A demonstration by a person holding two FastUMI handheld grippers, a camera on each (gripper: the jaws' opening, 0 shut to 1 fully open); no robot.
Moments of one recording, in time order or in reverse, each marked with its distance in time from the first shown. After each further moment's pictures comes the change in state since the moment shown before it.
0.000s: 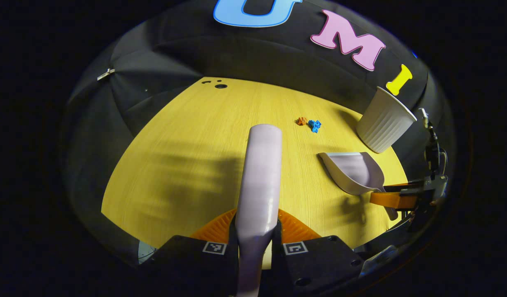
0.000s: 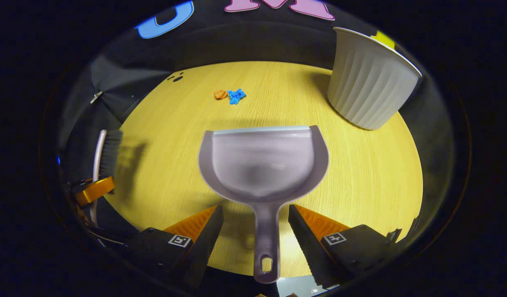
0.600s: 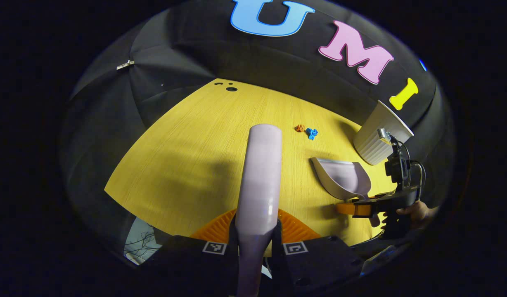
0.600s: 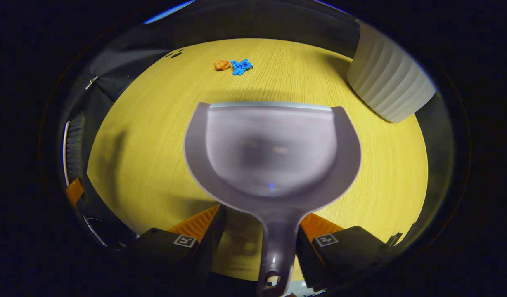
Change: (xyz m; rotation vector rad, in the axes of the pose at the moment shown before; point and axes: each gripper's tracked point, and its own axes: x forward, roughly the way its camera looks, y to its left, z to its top) left arm -0.037 -0.022 -0.008 -0.099 -0.028 0.021; right arm 0.037 0.007 -0.014 -0.060 0.120 -0.007
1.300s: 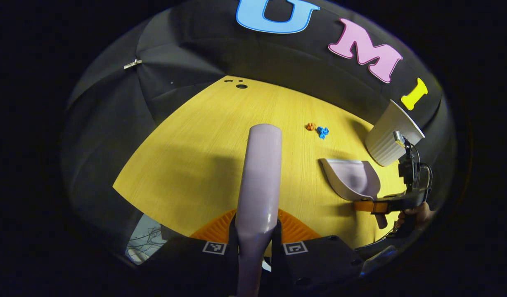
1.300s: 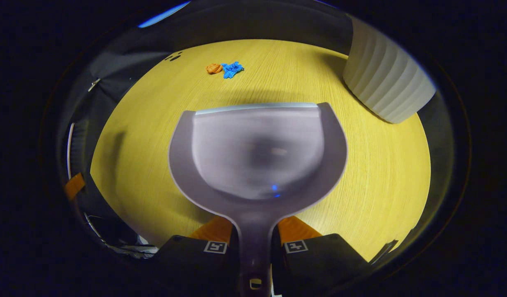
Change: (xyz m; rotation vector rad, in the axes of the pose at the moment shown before) left arm 0.001 0.004 0.016 -0.015 0.028 0.078; right arm -0.002 -0.025 0.004 -0.002 0.011 0.064
